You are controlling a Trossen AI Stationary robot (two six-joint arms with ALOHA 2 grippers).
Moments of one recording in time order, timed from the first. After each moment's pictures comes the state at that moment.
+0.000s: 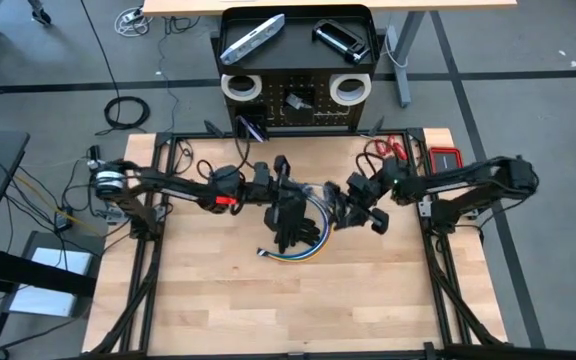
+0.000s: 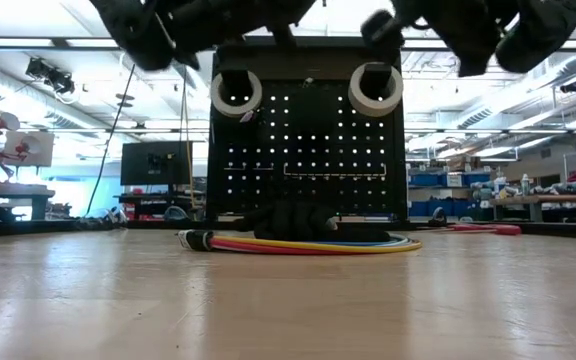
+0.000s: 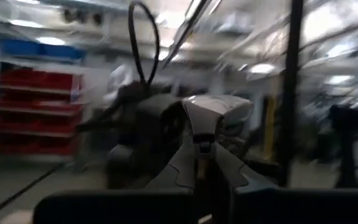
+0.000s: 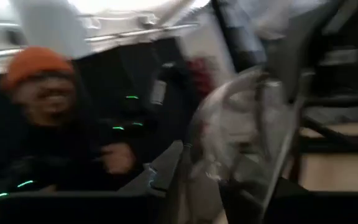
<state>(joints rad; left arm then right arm) 0.08 1.66 0.88 1.18 0.19 -0.15 -0.16 1.32 0.55 1.05 -0.88 0.60</state>
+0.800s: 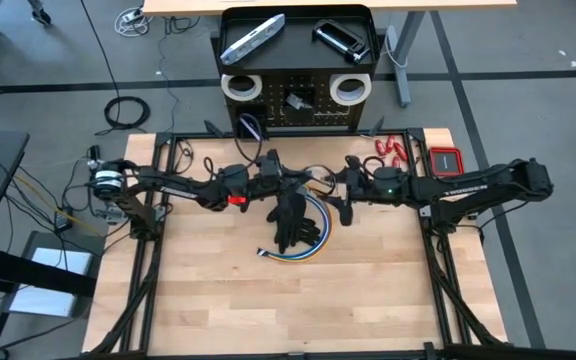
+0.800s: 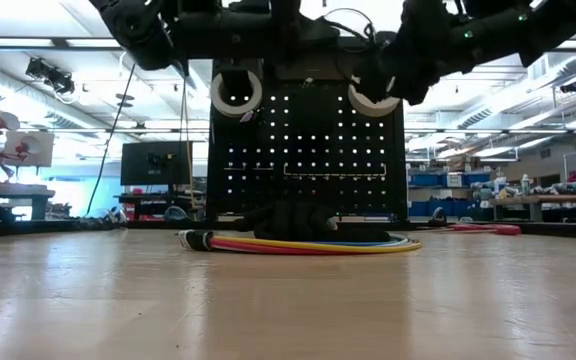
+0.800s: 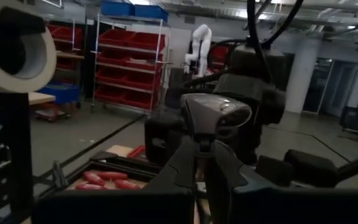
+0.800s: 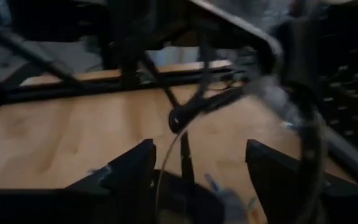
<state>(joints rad) 0.09 1.65 0.88 0.96 -0.12 -0.13 -0.08 1.13 0.54 0.38 0.15 0.05</state>
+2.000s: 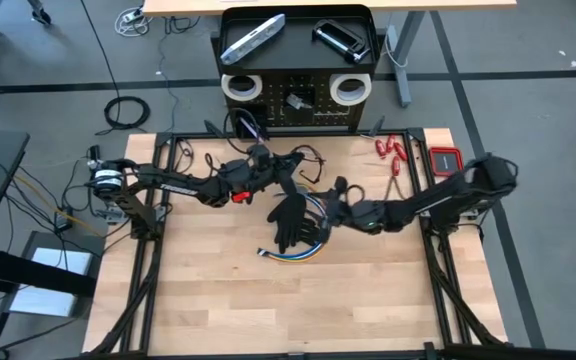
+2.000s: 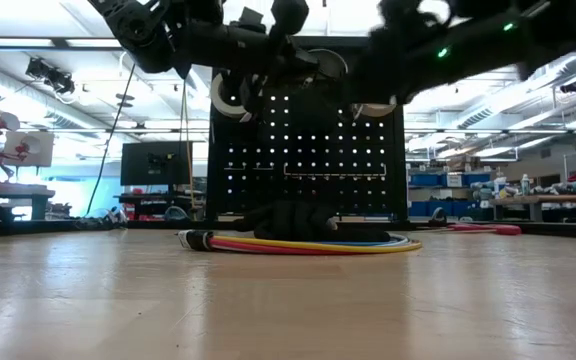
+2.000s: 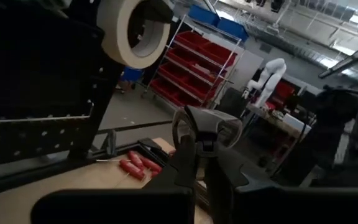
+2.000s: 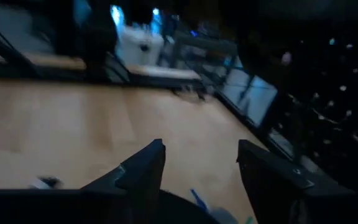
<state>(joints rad) 0.14 1.64 0.88 0.91 -0.40 -0.48 0.16 1.50 0.58 0.75 0.59 -0.14</state>
